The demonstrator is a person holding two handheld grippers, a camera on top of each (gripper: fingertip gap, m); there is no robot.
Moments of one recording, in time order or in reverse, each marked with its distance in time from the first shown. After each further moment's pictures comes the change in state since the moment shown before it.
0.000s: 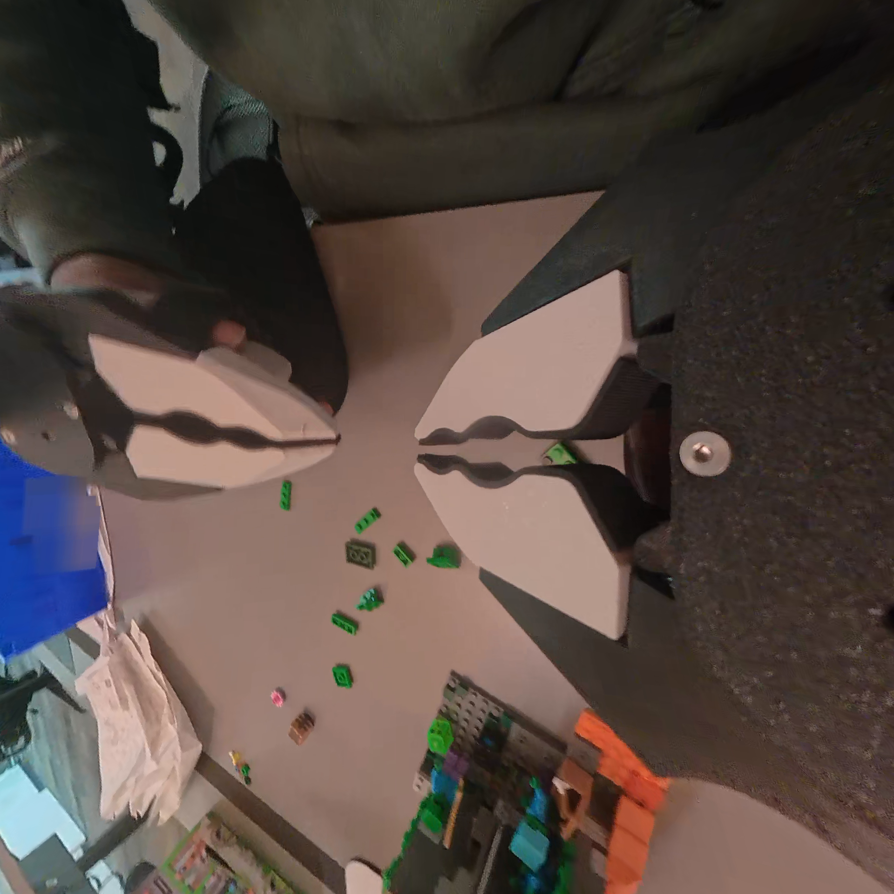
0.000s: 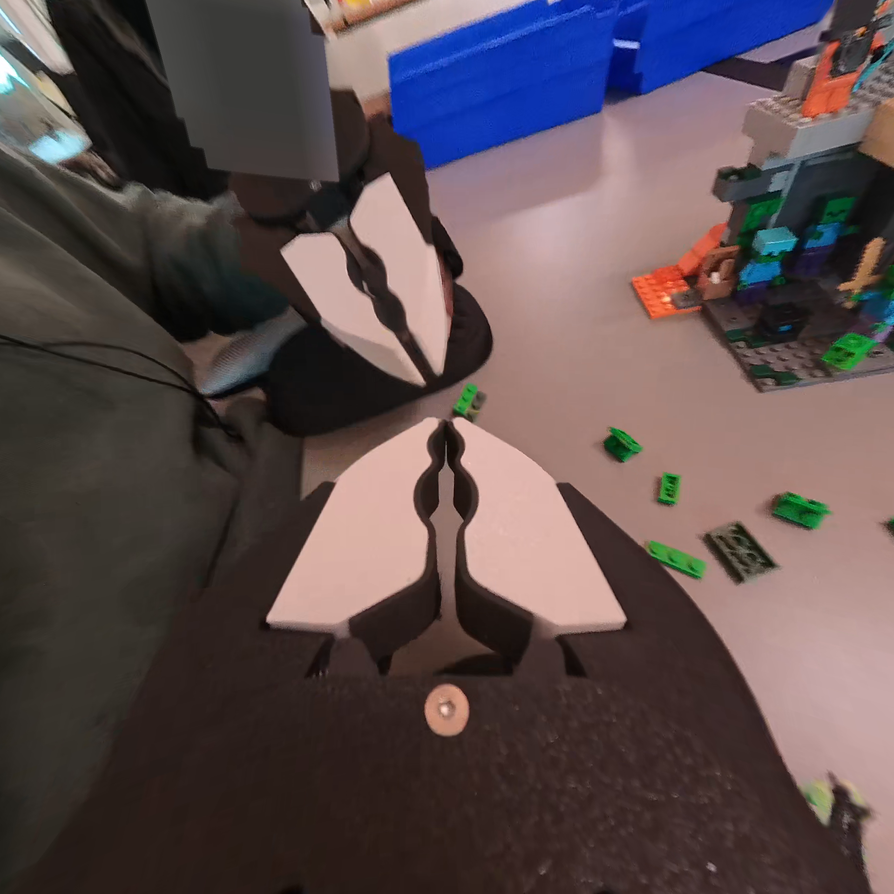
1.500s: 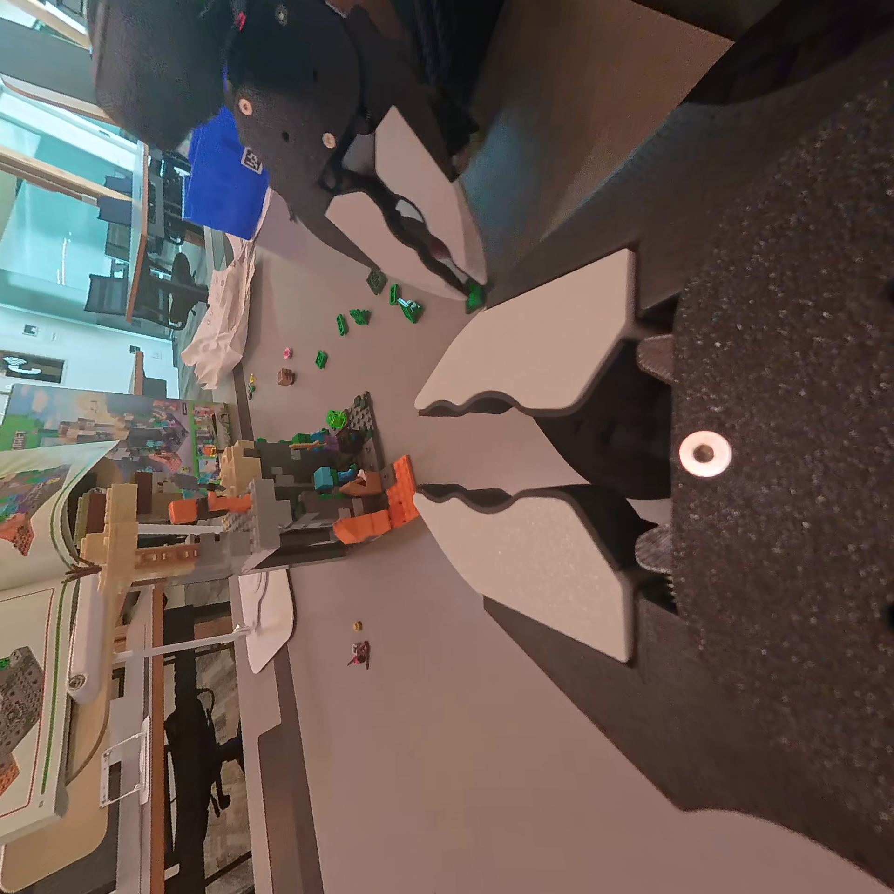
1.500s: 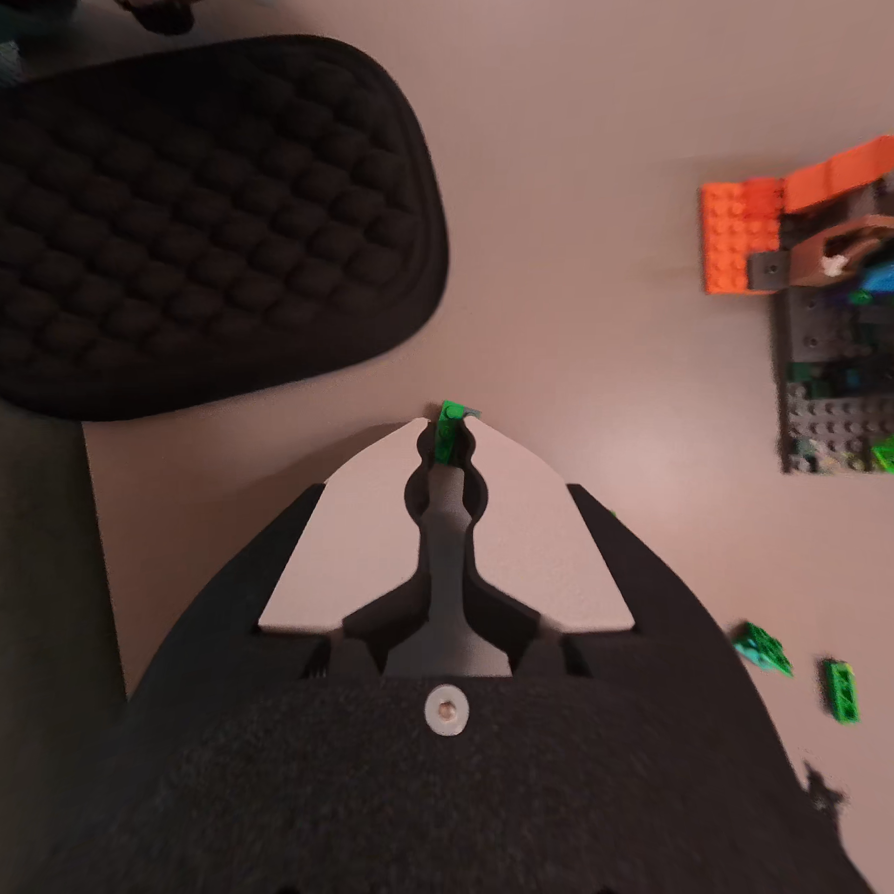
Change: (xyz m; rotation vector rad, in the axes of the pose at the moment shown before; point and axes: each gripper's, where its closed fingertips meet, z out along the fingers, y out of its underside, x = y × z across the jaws) left arm -0.086 0.065 -0.115 0.267 -0.639 -0.486; right arm 0.032 0.031 0.093 -0.552 0.164 -0.212
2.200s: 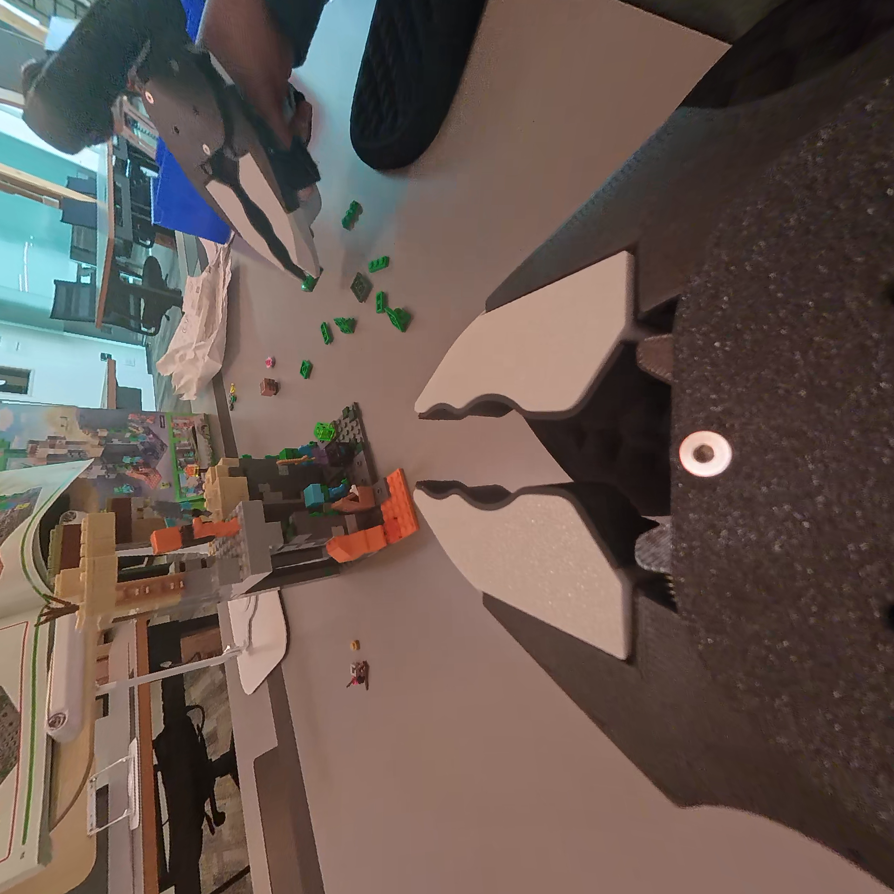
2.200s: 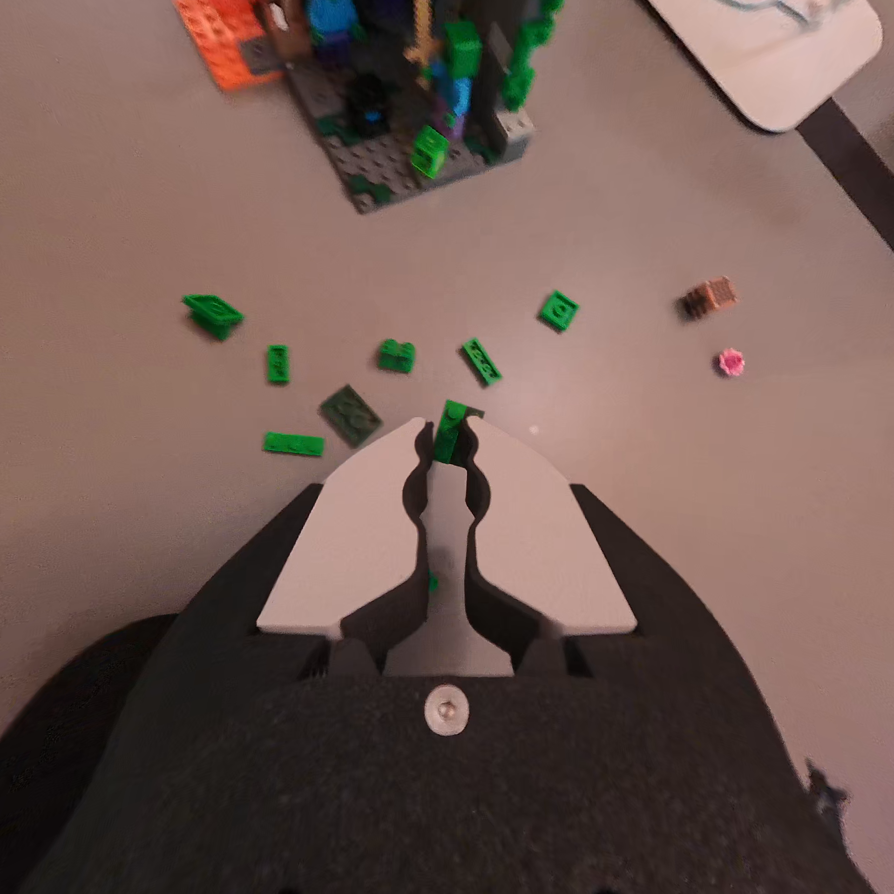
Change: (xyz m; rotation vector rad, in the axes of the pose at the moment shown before) left arm 0.010 0.004 0.007 -0.038 0.016 0.032; right arm 0.132 0.102 -0.085 0.022 0.388 0.295
